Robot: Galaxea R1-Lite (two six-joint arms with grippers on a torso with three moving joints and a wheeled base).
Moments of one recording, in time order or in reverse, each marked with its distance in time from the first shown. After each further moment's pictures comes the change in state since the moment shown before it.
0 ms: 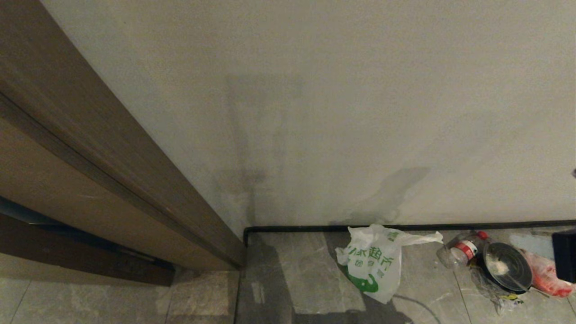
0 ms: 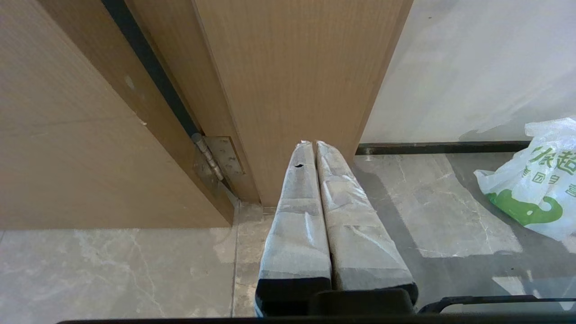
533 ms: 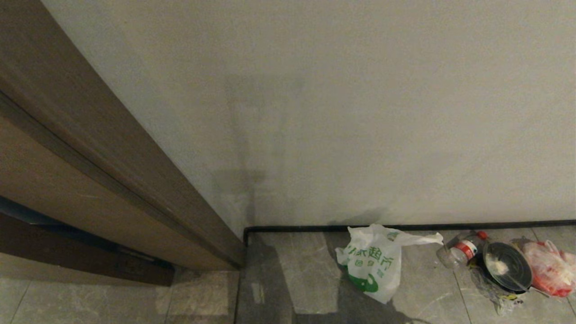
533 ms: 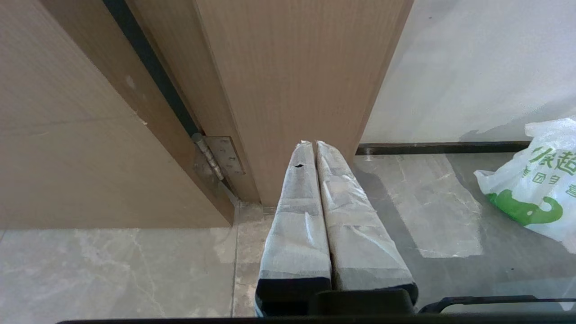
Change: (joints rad) left arm 0.000 0.000 0.000 0.000 0.000 0.000; right arm -0.254 -0.583 0.281 0.088 0.170 -0.003
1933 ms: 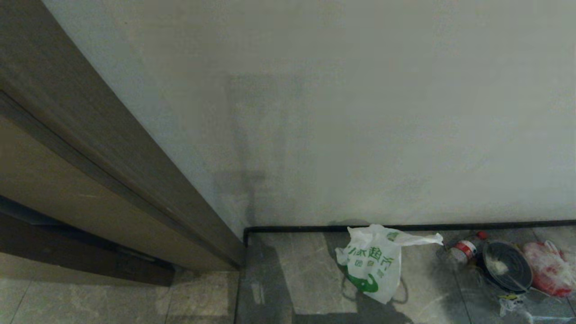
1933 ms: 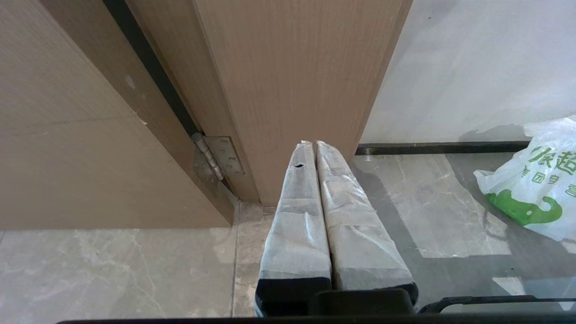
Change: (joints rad) left arm 0.000 0.000 0.000 0.000 0.000 0.000; right arm 0.097 -0.449 0.411 -0.339 -0.115 -0.031
